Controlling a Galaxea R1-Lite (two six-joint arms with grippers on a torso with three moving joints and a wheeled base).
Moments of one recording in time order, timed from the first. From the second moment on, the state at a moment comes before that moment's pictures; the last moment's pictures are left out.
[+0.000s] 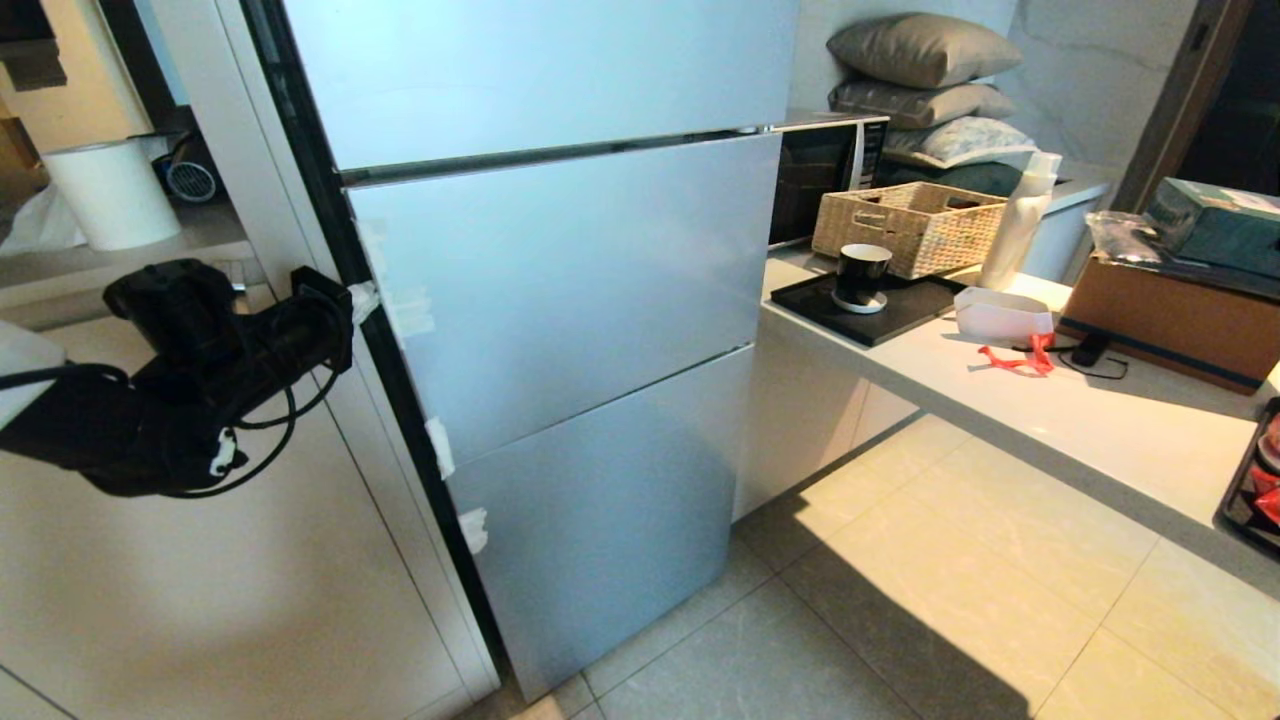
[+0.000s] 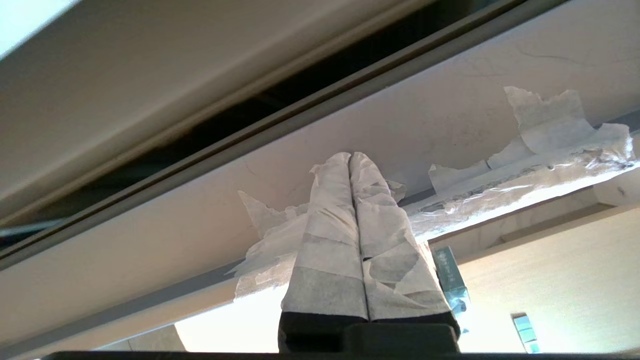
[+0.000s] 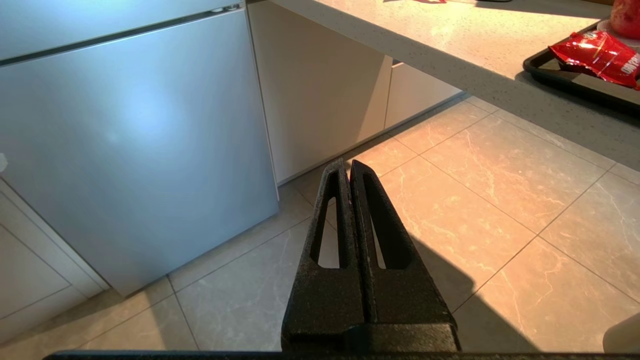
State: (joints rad) left arm 0.05 2.07 -1.14 -1.07 -0.43 -1.05; right arm 0.00 0.00 0.00 0.00 -0.03 0.05
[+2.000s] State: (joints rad) left arm -0.30 1.36 -0.46 -1.00 -0.40 -0.99; right arm 0.00 0.00 0.00 0.00 -0.03 0.05
